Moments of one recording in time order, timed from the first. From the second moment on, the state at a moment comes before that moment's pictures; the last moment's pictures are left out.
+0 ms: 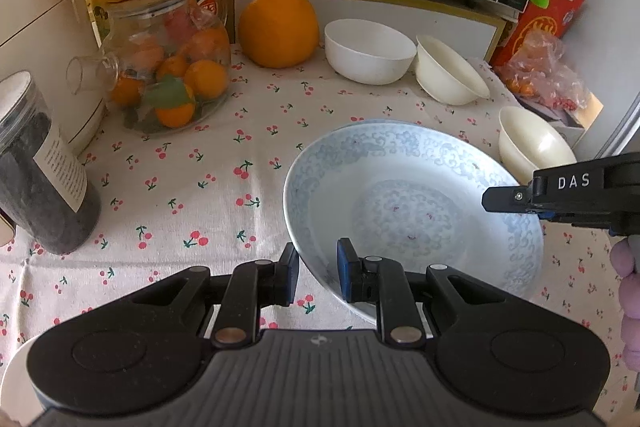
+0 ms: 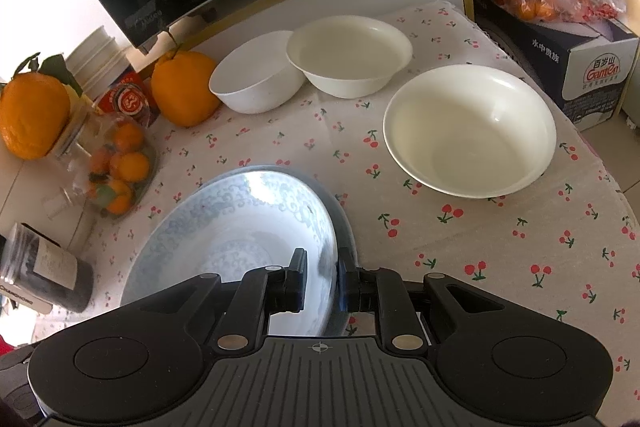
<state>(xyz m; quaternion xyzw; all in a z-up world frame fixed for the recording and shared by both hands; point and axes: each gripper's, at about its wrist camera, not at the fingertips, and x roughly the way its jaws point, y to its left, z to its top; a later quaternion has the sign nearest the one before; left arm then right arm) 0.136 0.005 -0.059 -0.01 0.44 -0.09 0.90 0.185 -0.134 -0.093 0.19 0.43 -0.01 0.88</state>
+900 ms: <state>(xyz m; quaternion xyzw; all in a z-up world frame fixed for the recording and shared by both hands) 0.131 -0.004 -0.059 0.03 0.44 -0.08 0.89 0.177 -0.122 -0.079 0.13 0.44 -0.02 0.89</state>
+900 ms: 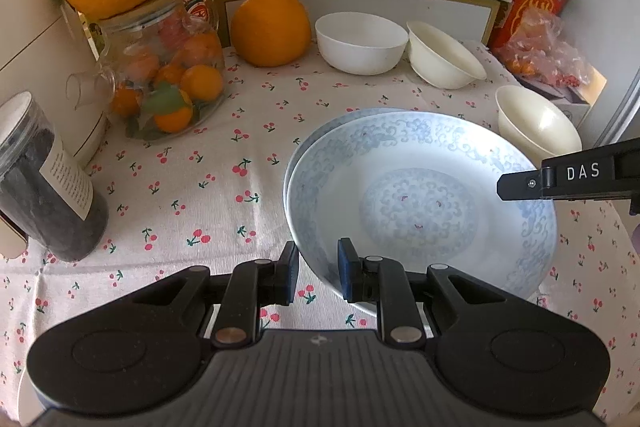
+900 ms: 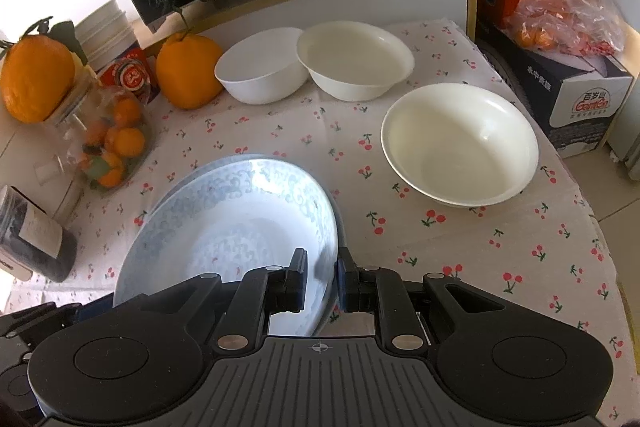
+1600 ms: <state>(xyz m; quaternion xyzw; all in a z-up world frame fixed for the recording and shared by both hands) 0.128 -0.007 -0.058 0.05 0.44 -0.08 0.90 0.172 -0.093 -0.083 0.02 0.48 -0.03 0.88</state>
